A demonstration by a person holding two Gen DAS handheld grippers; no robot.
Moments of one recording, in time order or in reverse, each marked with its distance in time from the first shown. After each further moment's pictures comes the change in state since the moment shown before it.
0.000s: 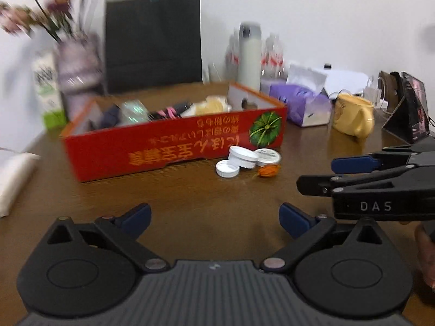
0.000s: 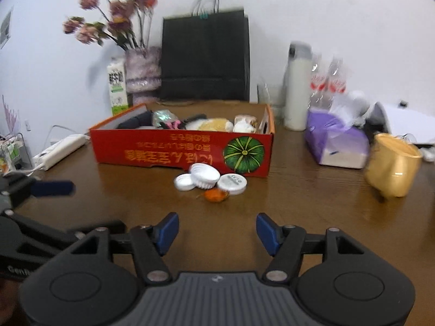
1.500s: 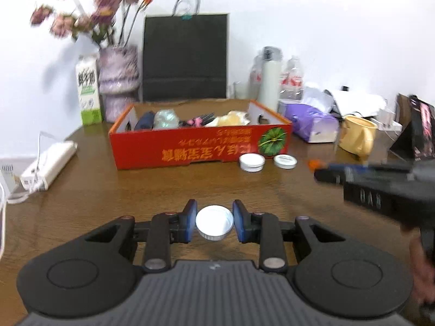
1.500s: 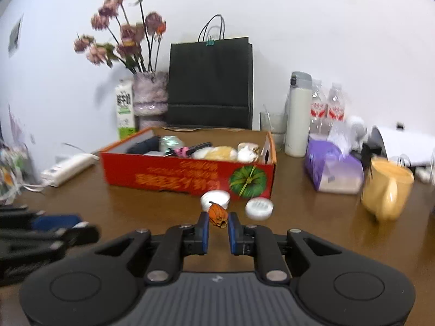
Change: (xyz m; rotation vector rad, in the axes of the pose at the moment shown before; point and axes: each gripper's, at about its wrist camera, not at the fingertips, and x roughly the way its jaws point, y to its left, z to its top) left arm -0.096 -0.028 -0.020 -0.071 -0.074 0.122; right arm -0.050 0.014 -0.009 -0.008 -0.128 0.020
